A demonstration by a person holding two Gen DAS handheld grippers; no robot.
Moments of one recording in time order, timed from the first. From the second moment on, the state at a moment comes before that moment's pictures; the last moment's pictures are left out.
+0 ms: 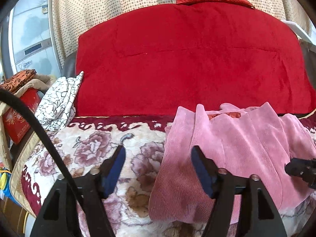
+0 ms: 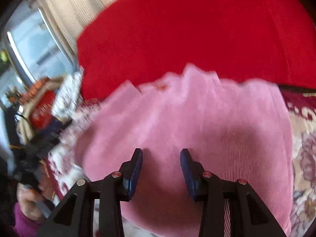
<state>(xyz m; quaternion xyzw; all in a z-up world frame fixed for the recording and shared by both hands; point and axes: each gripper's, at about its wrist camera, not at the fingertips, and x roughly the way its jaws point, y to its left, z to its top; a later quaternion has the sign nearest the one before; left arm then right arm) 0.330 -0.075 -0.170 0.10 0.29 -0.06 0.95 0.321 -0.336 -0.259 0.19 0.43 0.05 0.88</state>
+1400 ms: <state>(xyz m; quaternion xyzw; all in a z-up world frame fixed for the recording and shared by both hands) 0.377 -0.095 -0.234 0.10 0.39 -0.04 0.92 0.321 -0.415 -0.241 0.28 0.36 -0.01 0.89</state>
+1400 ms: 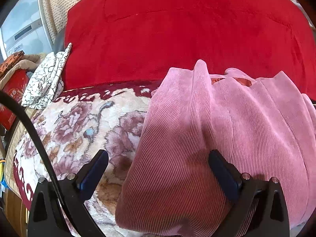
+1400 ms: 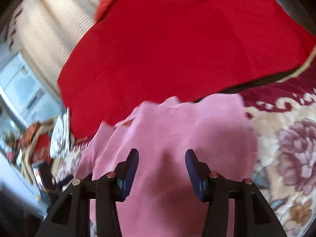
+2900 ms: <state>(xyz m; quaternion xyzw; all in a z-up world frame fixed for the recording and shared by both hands) 0.335 0.006 -0.261 -0.23 0.47 -0.15 0.84 0.227 -0.402 -0.306 0.49 0.39 0.03 0.78</state>
